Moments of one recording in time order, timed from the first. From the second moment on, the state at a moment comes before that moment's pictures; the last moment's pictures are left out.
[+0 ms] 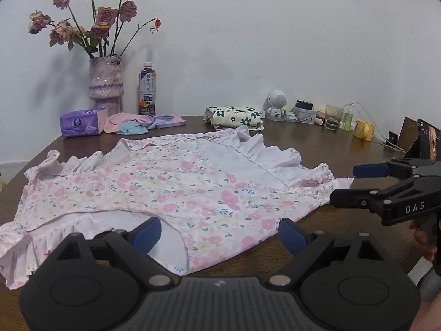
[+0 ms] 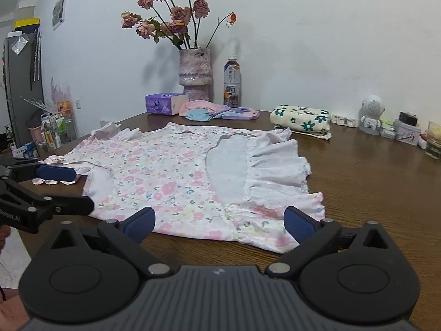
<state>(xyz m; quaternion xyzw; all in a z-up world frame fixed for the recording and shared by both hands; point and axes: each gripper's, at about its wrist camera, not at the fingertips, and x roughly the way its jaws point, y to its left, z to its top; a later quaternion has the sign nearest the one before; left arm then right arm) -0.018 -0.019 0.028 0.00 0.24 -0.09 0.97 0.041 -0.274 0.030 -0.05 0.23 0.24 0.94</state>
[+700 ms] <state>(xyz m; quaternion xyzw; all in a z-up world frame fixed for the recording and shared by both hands) -0.005 -0.047 0.014 0.34 0.32 -0.18 0.87 0.045 -0.257 0.001 -0.53 0.18 0.31 0.76</state>
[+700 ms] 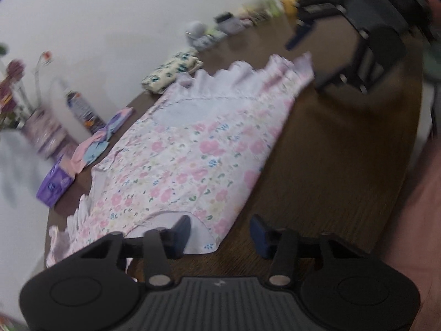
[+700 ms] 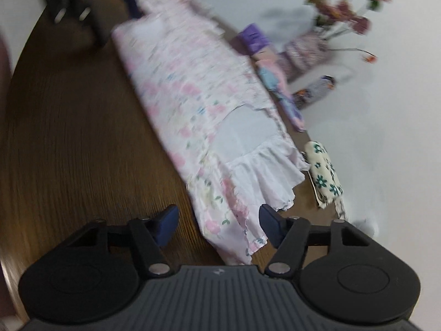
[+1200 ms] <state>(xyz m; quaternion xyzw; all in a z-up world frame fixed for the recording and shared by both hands) 0.010 -0.059 0.003 0.44 0.32 -0.20 0.81 0.044 -0.258 -0.022 -0.64 0.15 0.32 0.68</state>
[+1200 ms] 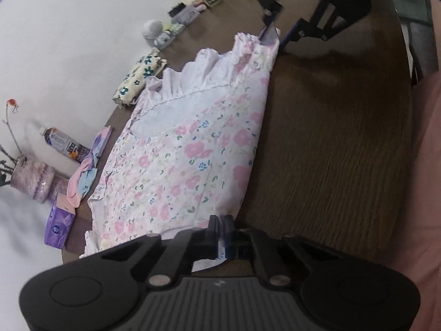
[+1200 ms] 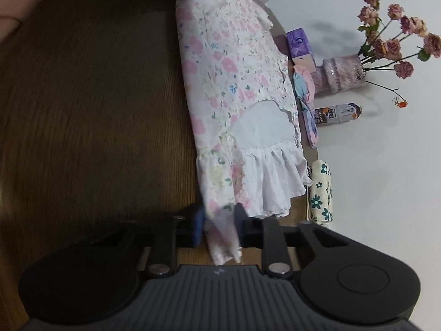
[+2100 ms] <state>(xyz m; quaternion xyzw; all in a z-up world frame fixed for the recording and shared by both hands) 0.176 0.013 0.012 0.35 0.34 -0.13 0.86 0.215 -0.206 0.000 -0.59 0.15 0.33 0.73</state>
